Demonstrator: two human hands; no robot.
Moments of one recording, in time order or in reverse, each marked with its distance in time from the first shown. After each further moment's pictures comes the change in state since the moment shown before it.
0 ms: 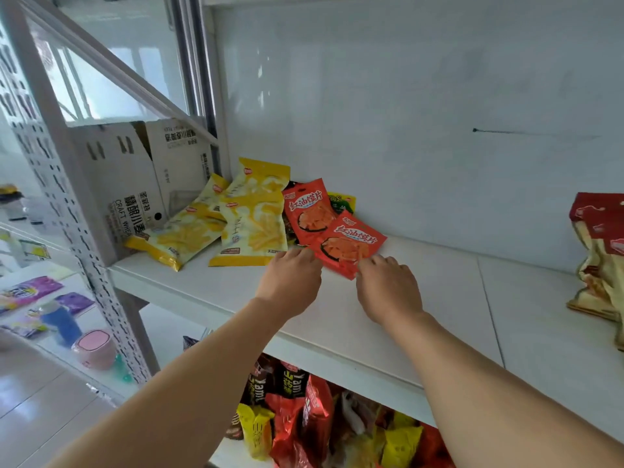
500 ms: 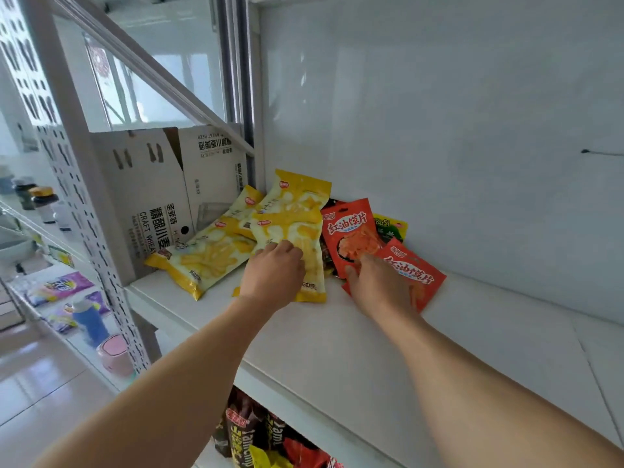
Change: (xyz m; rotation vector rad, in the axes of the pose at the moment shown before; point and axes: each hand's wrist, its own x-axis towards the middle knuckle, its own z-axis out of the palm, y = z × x) left_hand 0.043 -0.111 0.039 -0.076 -0.069 -0.365; right_hand 0.125 -0.061 0.047 0.313 -0.009 0.066
